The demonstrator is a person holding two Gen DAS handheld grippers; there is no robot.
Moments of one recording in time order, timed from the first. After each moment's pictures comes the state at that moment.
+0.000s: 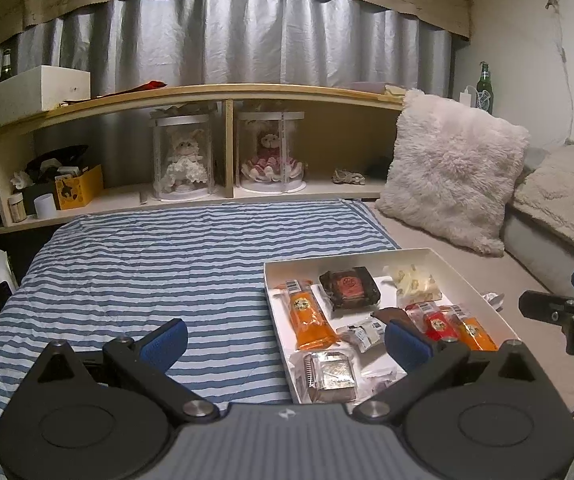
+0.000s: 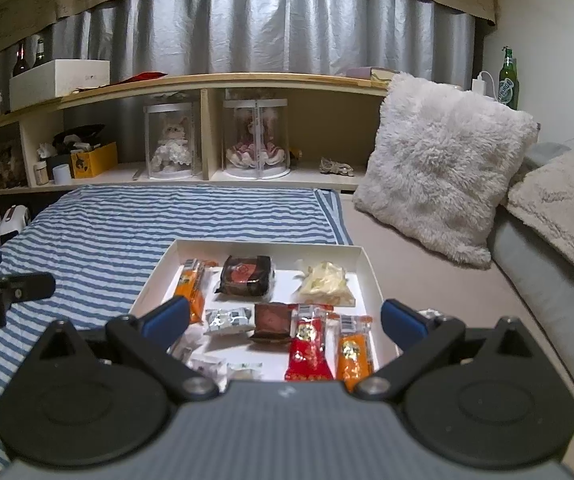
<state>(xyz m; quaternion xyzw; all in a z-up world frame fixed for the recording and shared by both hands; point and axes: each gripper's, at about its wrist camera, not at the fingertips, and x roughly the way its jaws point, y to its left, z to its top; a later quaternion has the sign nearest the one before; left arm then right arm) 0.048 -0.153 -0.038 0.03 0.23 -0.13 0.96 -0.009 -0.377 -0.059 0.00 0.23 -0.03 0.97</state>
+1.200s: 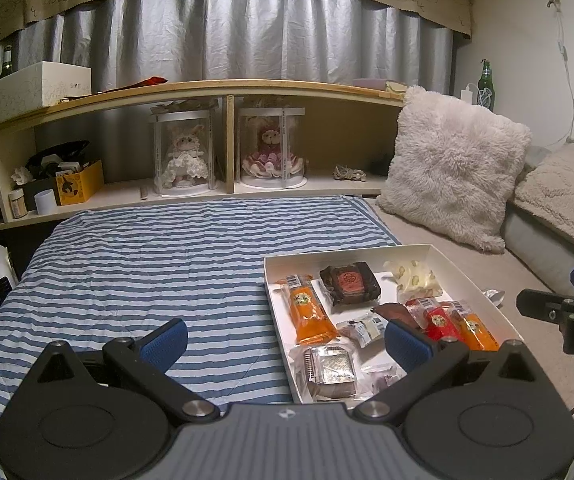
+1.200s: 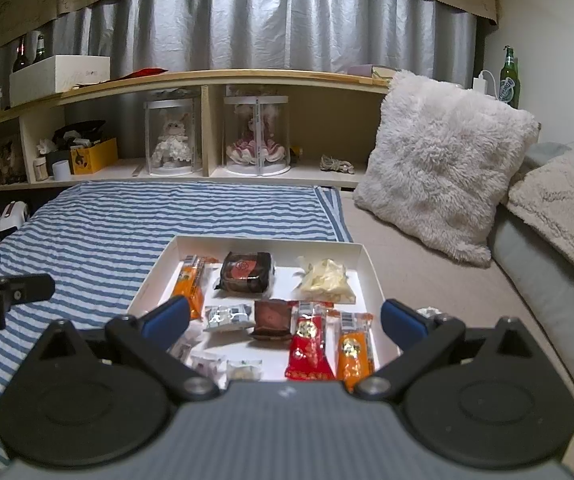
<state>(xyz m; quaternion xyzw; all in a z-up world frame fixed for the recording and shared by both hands) 0.048 -0.153 -0.039 0.03 0.23 -0.13 0.96 -0.004 -0.385 -0.062 -0.01 0.23 -0.03 0.97</state>
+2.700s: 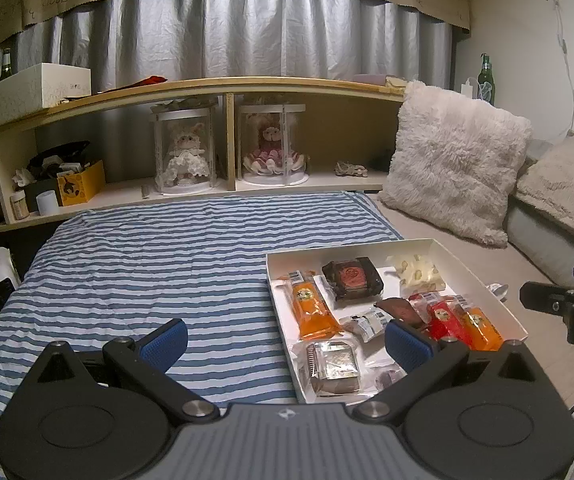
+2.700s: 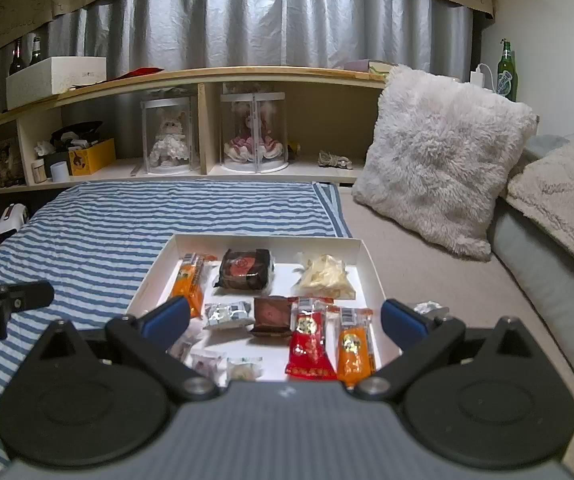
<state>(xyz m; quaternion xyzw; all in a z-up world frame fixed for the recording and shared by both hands) 0.047 -0.149 -0.044 0.03 0.23 -0.13 0.96 -0.003 -0.389 -0.066 0.00 0.24 -0.03 0.97</state>
